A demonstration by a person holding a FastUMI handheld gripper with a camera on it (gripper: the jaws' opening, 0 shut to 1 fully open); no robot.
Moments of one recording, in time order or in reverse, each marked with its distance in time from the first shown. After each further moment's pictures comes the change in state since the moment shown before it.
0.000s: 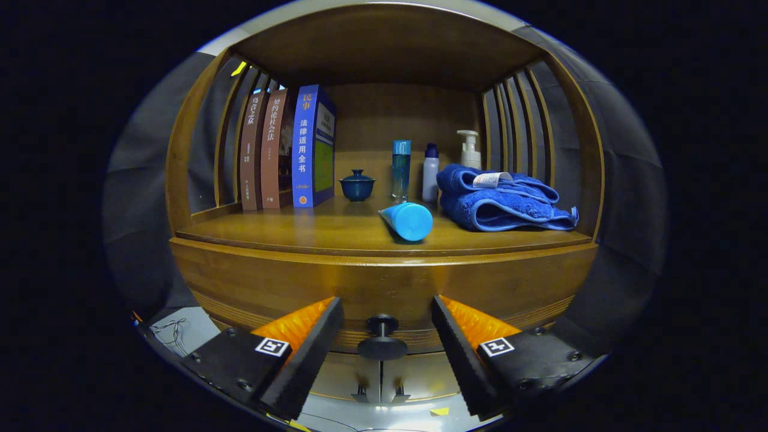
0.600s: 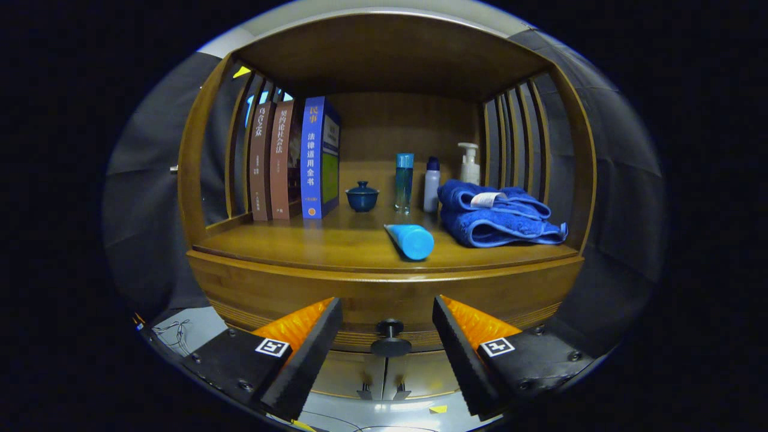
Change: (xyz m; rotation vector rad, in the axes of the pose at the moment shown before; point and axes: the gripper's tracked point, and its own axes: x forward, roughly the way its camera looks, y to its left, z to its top) arm -0.037 0.006 0.034 -0.013 0.000 -0.010
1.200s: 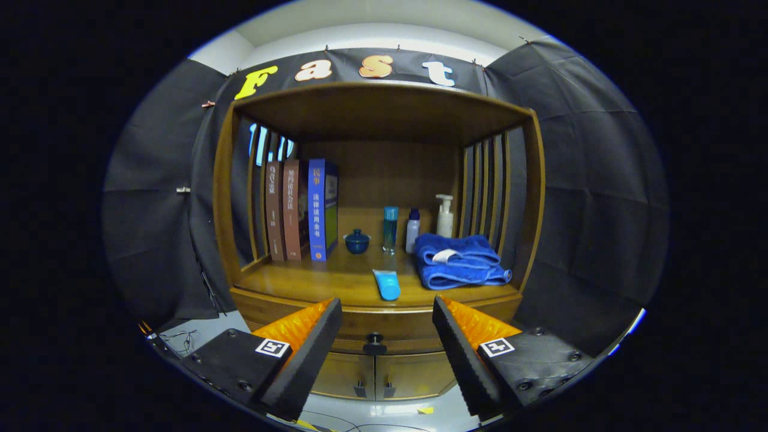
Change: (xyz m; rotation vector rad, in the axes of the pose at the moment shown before) arm -0.113 -0.021 0.105 -0.014 -0.112 -0.015
